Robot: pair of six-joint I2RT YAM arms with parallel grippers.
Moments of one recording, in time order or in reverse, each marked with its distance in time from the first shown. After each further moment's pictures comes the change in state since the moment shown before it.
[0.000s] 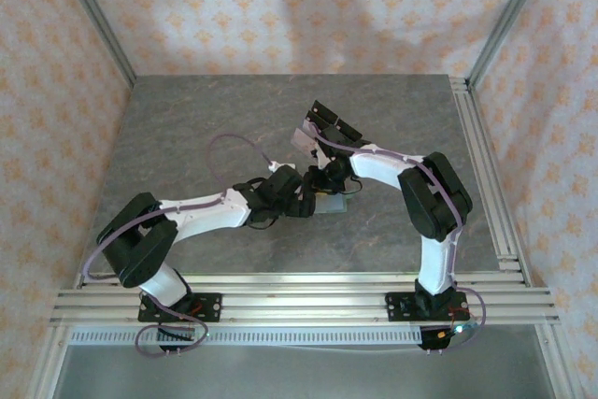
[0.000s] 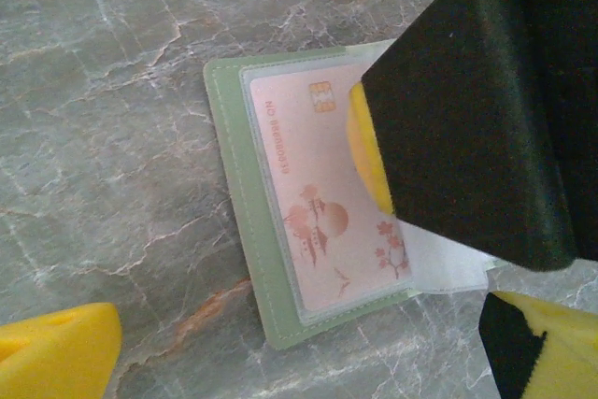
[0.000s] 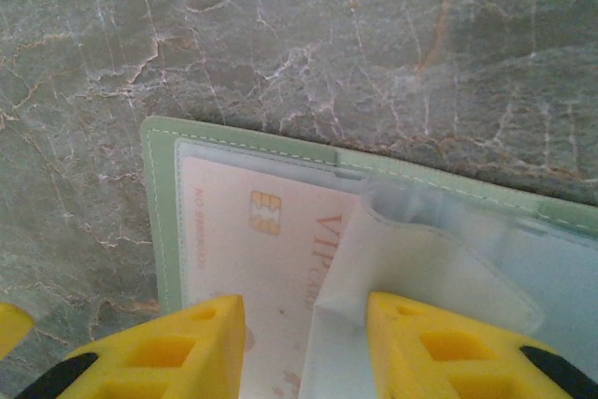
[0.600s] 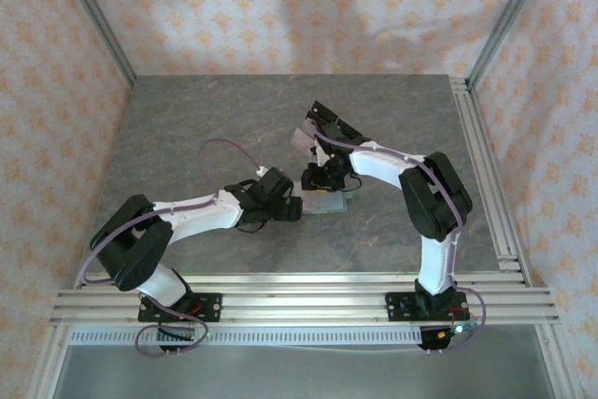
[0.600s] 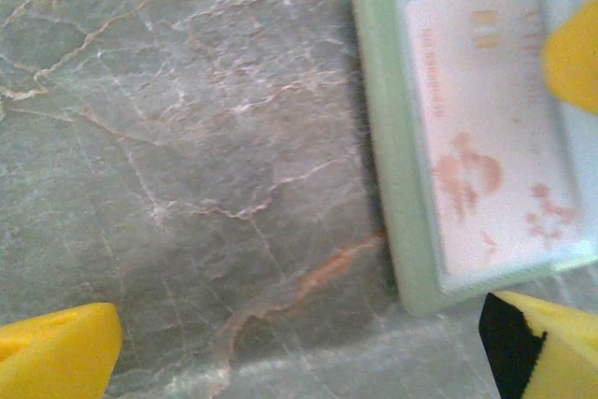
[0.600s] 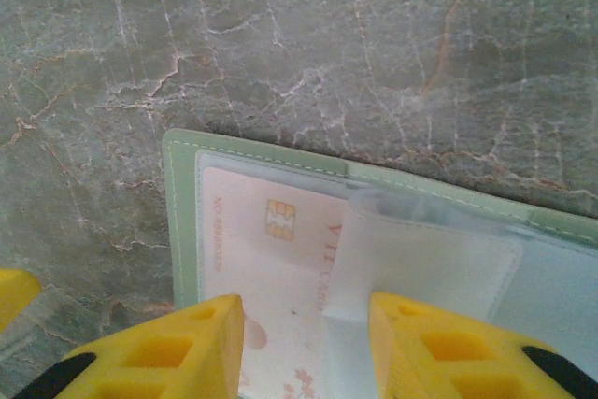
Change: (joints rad) left arm 0.054 -0.059 -0.080 -0.055 0.011 -0.007; right arm -0.001 0.000 0.038 -0.035 0.010 -0.007
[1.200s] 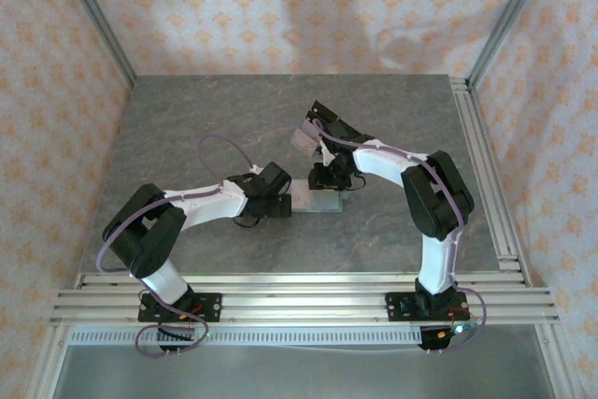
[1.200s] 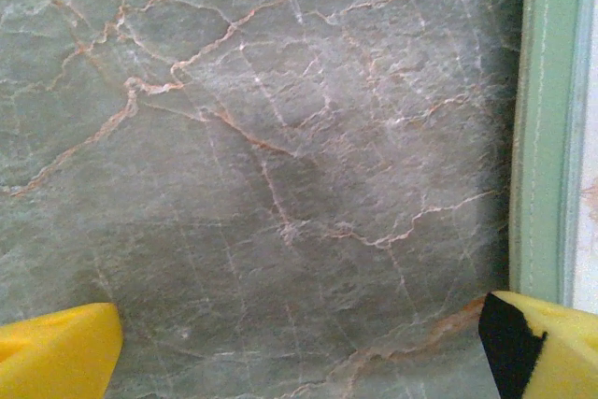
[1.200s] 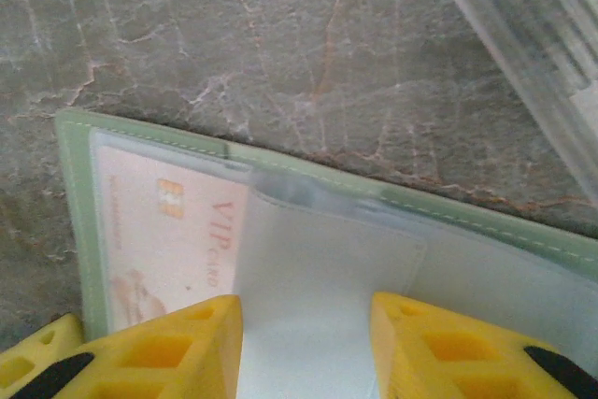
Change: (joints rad) left arm 0.069 0.109 0.071 -0.132 -0.043 -0.012; right arm -0.029 0.000 0.001 -0.048 0.051 -0.036
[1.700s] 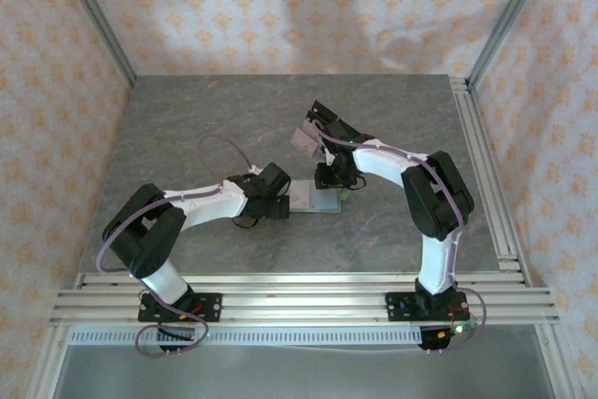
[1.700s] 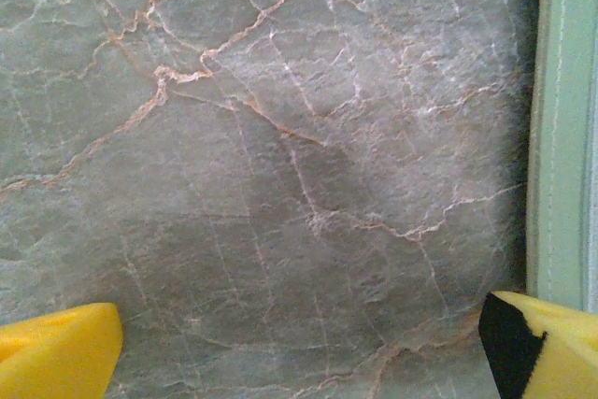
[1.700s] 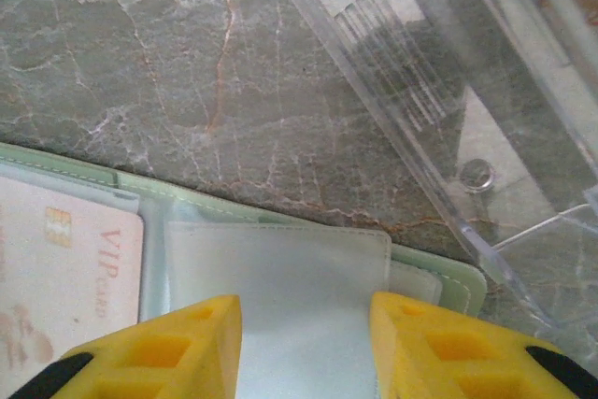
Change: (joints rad) left arm 0.000 -0.001 0.000 -0.031 -0.023 0.004; right arm 0.000 0.000 0.005 -0.027 0.161 -0.059
